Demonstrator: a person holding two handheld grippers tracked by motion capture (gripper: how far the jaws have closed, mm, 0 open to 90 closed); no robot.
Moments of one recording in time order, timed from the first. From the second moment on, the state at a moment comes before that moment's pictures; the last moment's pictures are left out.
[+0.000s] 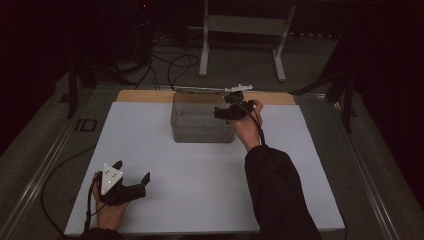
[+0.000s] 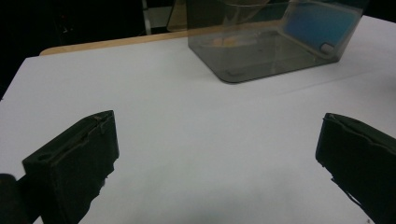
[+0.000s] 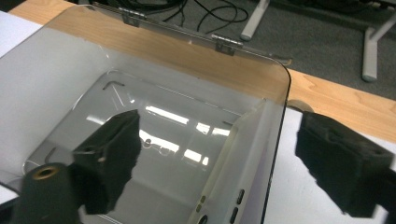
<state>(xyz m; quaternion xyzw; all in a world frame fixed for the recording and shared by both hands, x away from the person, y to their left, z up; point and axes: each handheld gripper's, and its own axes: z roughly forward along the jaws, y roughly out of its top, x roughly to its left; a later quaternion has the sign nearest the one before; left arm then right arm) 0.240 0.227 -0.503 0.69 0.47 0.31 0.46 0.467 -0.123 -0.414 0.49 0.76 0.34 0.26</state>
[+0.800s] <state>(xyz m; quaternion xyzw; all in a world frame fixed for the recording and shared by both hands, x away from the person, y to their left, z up) 0.240 0.227 -0.503 0.69 0.47 0.31 0.46 0.435 -0.157 -0.409 0.47 0.75 0.38 0.27</state>
